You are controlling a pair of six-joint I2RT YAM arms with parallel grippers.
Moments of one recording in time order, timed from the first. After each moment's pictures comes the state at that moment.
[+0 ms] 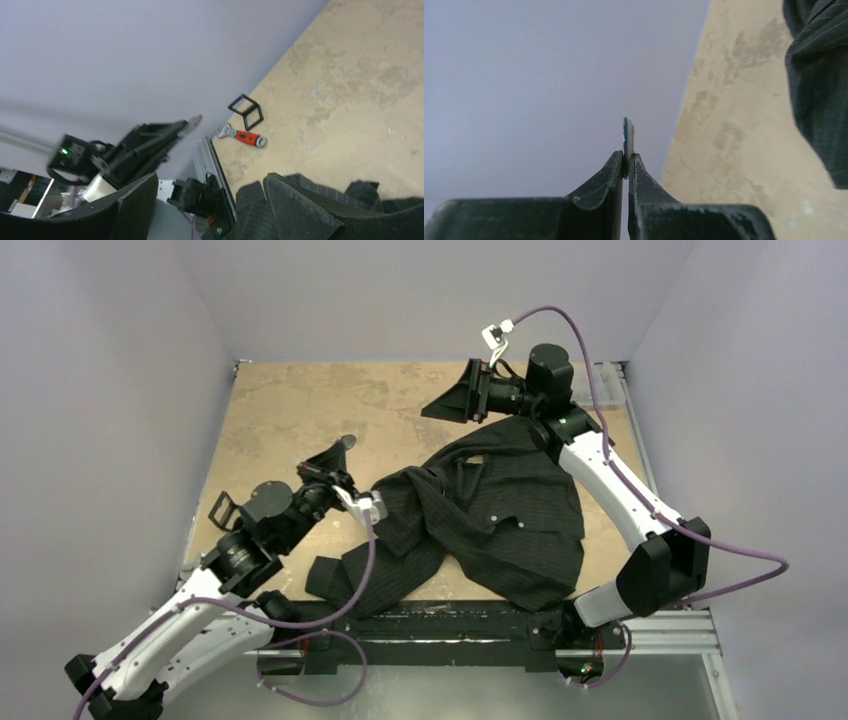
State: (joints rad) left arm -0.72 0.64 0.81 -0.32 -0.18 1.08; right arm 0.40 1.46 1.32 0.02 -0.89 0.77
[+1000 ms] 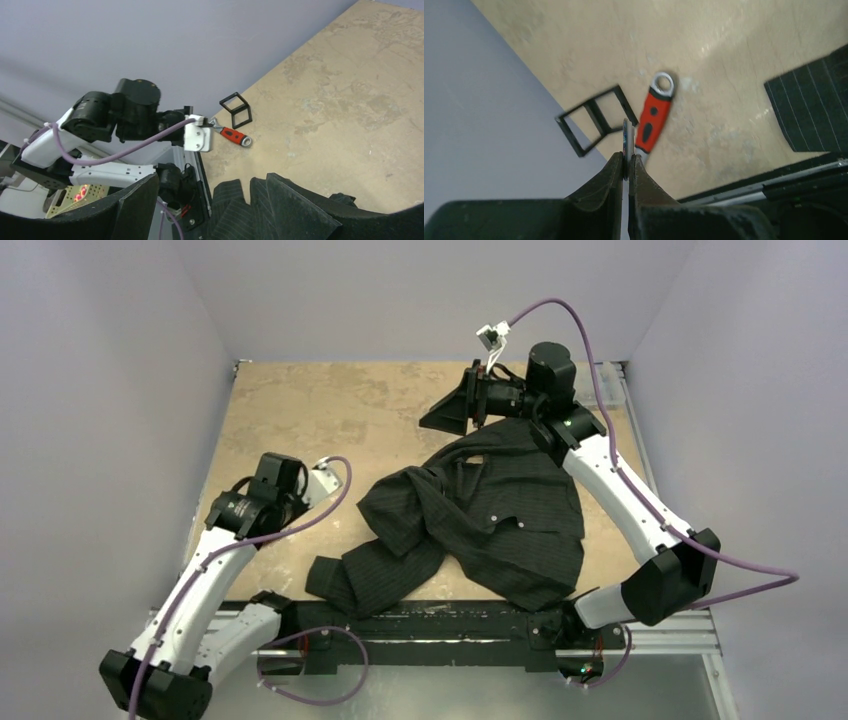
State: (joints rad) left arm -0.37 0.89 0.94 -0.99 -0.29 0.68; right arm 0.44 1.43 1.41 -0.08 -0.87 0.55
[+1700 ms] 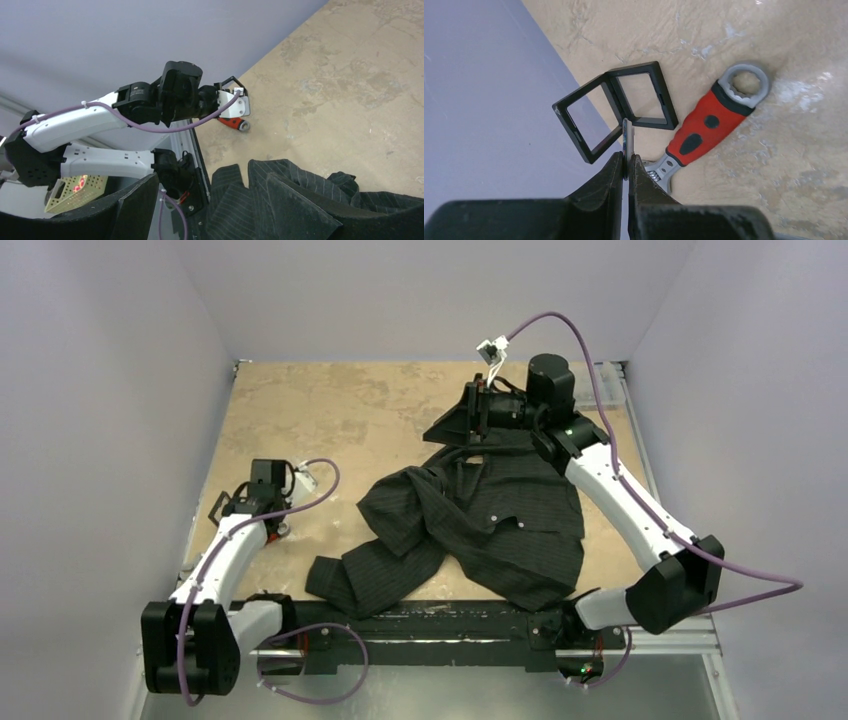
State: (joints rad) left arm -0.03 1.05 0.63 -0.59 -0.45 0.85; right arm 0.44 1.39 1.33 -0.12 -0.88 0.51
